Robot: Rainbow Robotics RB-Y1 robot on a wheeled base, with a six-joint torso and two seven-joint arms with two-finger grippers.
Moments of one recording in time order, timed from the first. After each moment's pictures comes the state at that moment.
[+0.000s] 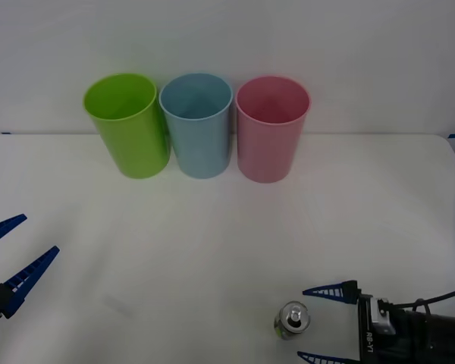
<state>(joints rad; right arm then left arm) 0.09 -0.49 0.07 -1.27 1.19 -1.37 0.44 0.35 0.40 0.52 -1.66 -0.96 -1.22 0.00</state>
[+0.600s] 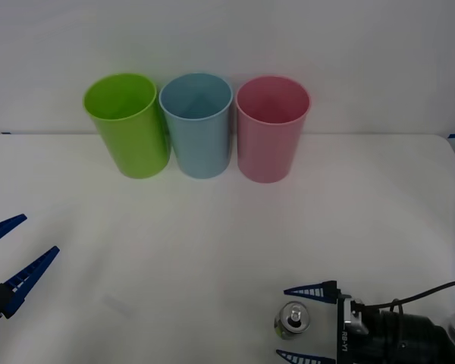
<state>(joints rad) 0.08 -0.45 0.15 -1.27 1.19 -1.28 0.47 0.35 0.40 0.52 -1.66 -0.96 -1.22 0.00</state>
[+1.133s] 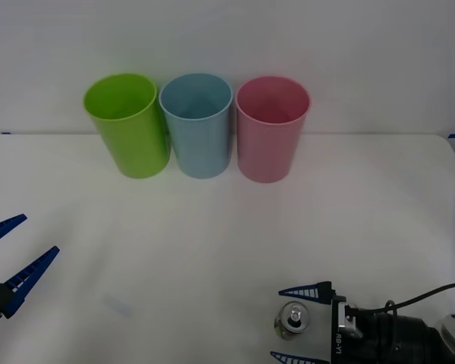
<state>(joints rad) 0.08 -0.44 0.16 -1.27 1.19 -1.27 0.51 0.35 0.40 0.52 -1.66 -0.96 -1.22 0.00</state>
